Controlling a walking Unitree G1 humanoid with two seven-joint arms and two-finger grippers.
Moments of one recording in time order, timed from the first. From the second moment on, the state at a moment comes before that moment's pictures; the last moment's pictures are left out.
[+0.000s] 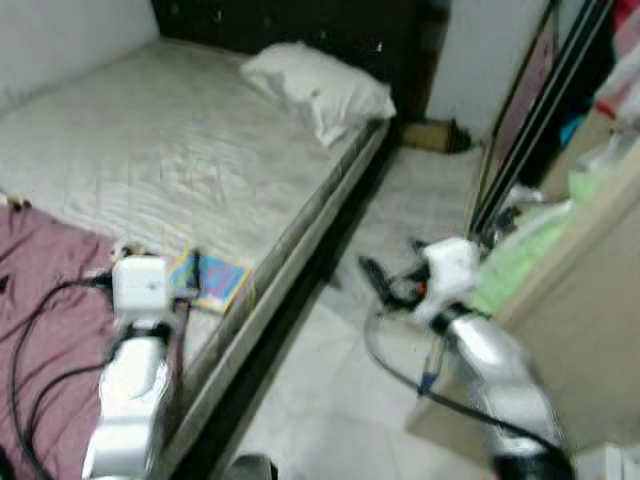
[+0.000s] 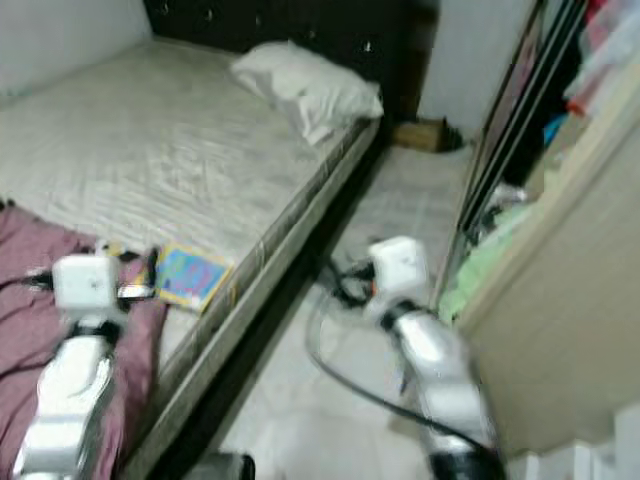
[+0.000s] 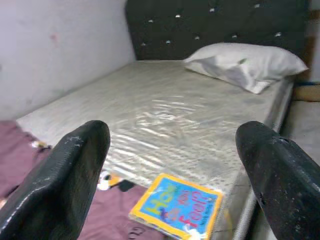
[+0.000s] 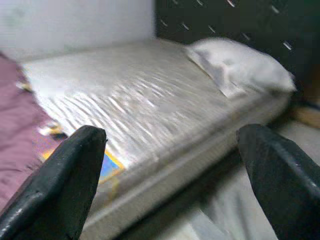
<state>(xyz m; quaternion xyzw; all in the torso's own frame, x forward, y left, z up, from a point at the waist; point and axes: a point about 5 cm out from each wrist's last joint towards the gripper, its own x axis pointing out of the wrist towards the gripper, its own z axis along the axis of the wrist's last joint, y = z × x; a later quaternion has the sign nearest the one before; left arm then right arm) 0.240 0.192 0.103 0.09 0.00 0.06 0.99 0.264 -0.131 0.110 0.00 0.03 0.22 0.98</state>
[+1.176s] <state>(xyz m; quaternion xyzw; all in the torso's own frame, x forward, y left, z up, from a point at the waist) 0.244 0.185 0.102 0.07 0.01 0.03 1.00 0.276 -0.140 0.117 0.00 0.00 0.16 0.99</state>
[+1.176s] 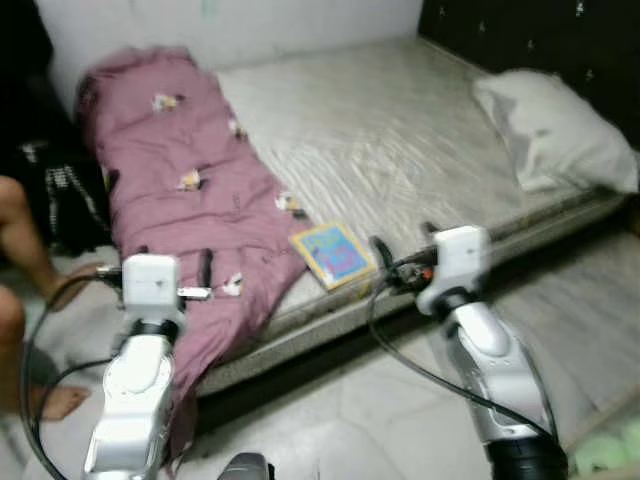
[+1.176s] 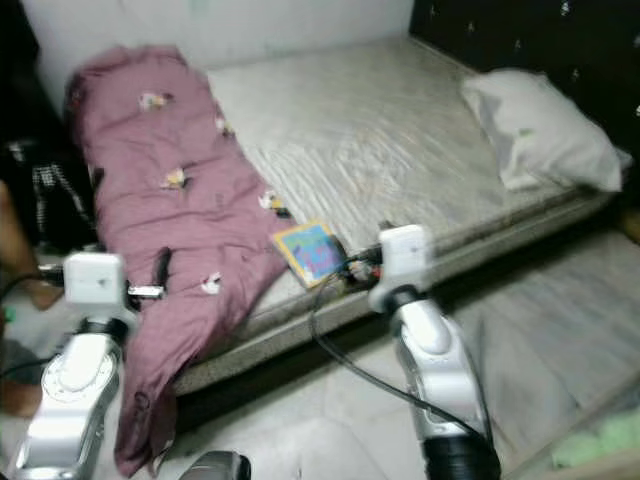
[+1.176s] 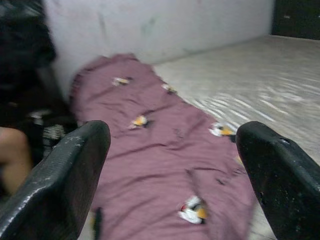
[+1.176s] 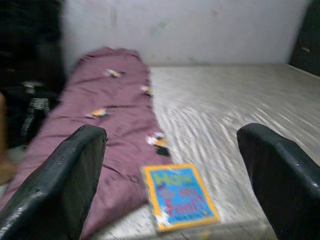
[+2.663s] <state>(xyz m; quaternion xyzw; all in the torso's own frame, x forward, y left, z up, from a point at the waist) 0.246 0.170 0.106 0.05 -0.01 -0.02 1.00 0.281 -0.158 0.115 -0.01 0.00 0.11 0.99</state>
